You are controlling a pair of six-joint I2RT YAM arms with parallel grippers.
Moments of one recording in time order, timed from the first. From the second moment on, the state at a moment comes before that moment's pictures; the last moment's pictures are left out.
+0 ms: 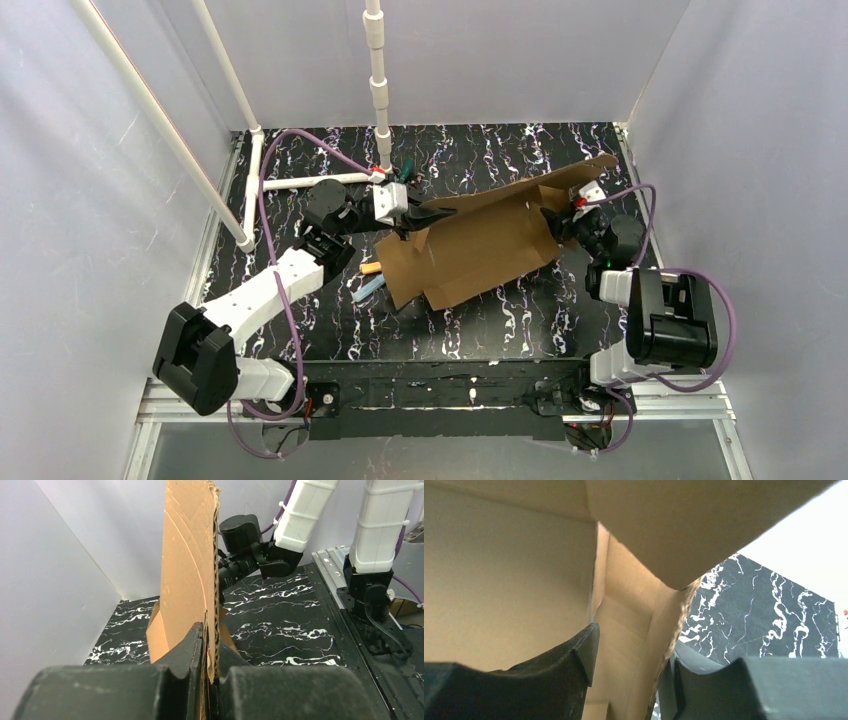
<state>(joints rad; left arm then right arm) -0.60 1.31 0.93 0.67 0.91 0.11 -0.09 1.52 0.43 1.10 -0.67 -0.21</state>
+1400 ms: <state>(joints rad) -0.53 1.27 0.78 0.64 0.75 -0.23 -0.17 1.58 0.56 1.03 -0.69 0.00</state>
